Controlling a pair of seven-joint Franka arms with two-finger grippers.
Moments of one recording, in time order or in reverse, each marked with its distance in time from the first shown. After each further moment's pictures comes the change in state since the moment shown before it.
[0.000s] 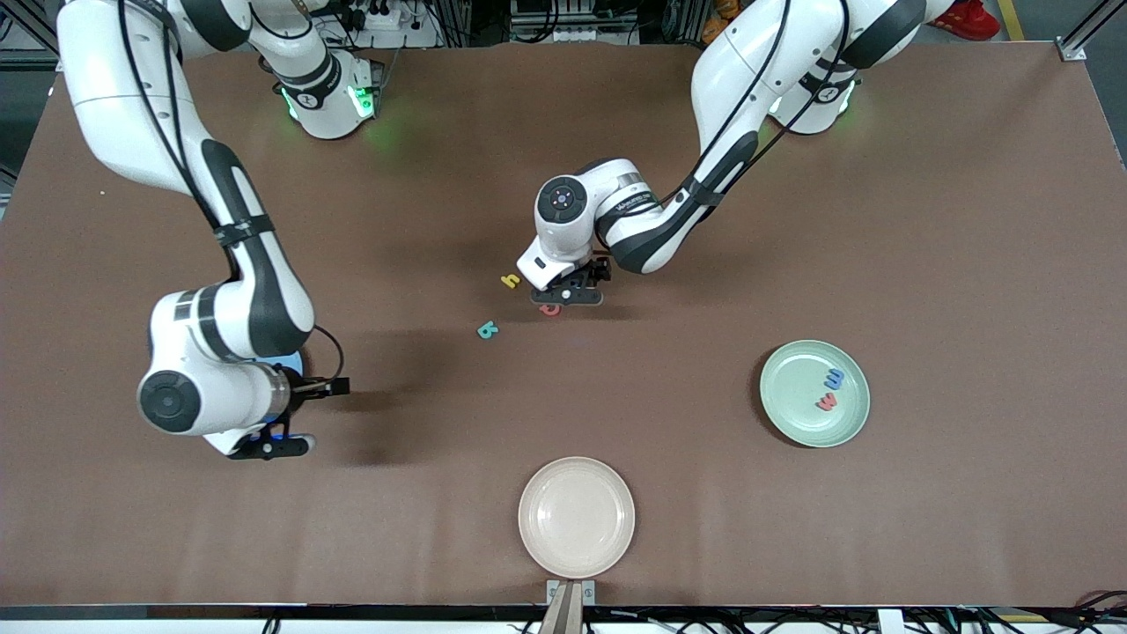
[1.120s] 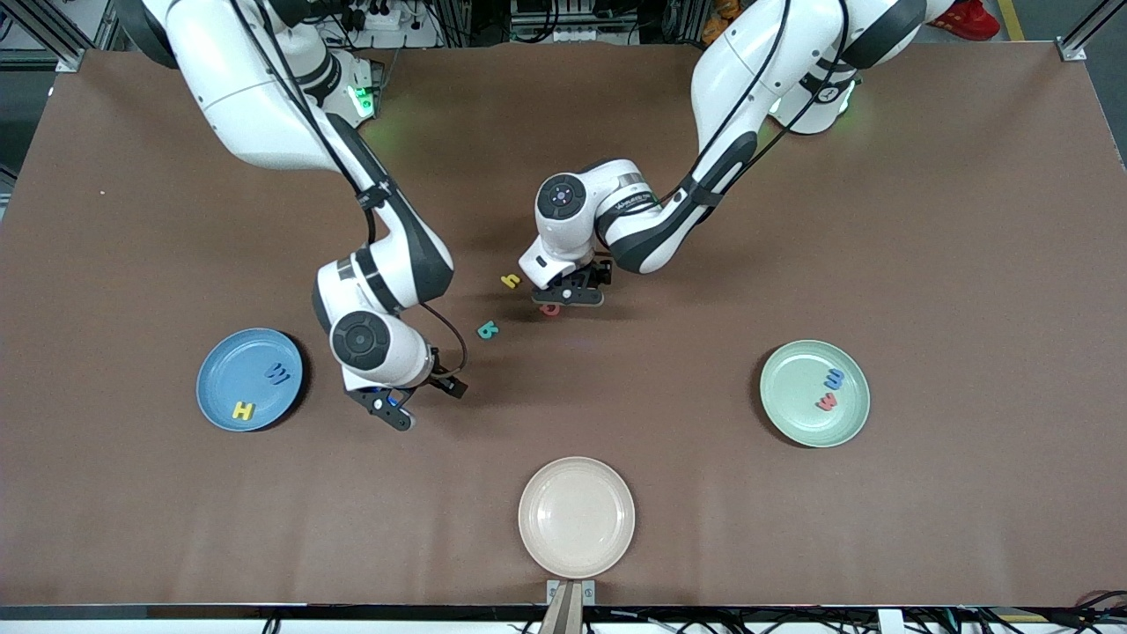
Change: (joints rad) left arm 0.000 0.000 0.001 -0.010 0.058 0.004 -0.003; right arm 0.268 0.005 0.002 -0.130 0.004 0.297 1.023
